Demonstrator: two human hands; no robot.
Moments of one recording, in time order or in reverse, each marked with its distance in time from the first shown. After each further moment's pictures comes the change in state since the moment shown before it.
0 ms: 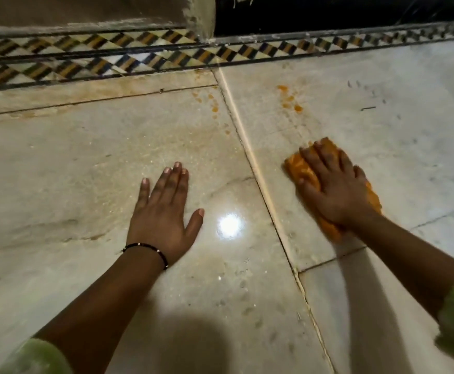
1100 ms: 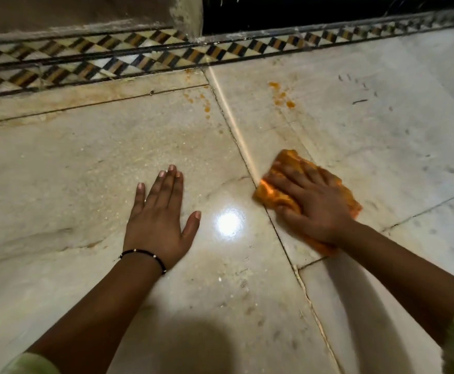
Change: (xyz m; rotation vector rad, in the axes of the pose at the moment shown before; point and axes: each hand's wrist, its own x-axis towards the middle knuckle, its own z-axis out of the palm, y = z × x) left_hand -0.001 -0.001 0.000 0.002 0.002 0.012; right_hand -0.029 -0.028 0.004 -0.023 -0.022 -0.322
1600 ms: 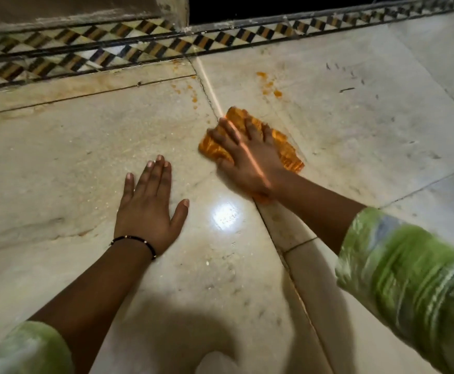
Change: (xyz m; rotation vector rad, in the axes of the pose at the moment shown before) left_hand 0.001 0.004 -0.002 0.010 -0.018 -0.012; right_hand 0.086 -0.050 -0.009 -0.023 -0.005 -0.006
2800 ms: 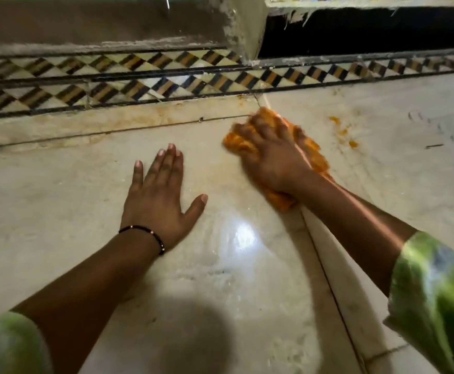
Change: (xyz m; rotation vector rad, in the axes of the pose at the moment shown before) left_hand 0.086 -0.084 -0.020 0.016 0.017 -0.113; right_hand 0.127 -0.023 -0.014 0.107 0.002 0.021
